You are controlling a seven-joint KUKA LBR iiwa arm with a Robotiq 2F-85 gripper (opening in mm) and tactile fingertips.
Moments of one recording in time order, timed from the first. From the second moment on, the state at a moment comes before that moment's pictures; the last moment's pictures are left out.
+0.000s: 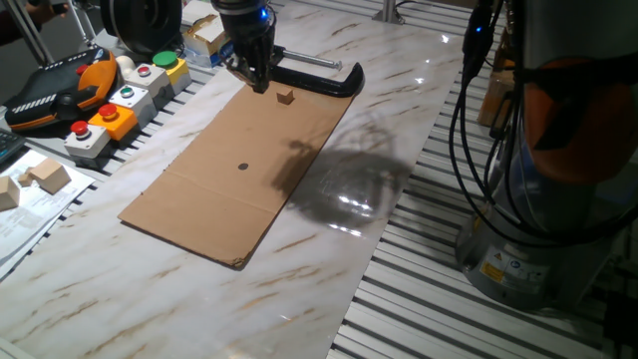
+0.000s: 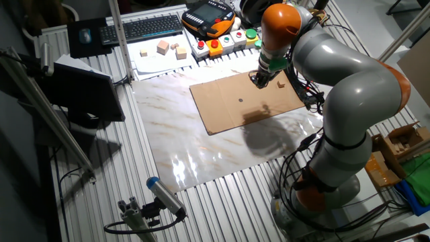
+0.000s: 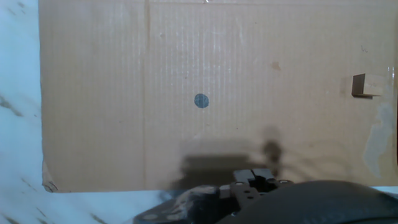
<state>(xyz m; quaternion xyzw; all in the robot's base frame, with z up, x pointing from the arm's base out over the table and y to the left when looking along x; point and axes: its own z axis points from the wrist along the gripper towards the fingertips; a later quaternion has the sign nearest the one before) 0.515 -0.003 0.237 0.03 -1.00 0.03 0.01</state>
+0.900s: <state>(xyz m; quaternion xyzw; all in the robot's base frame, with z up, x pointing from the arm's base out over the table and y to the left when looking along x) 0.508 -0.026 0.215 0.02 -1.00 0.05 -0.02</state>
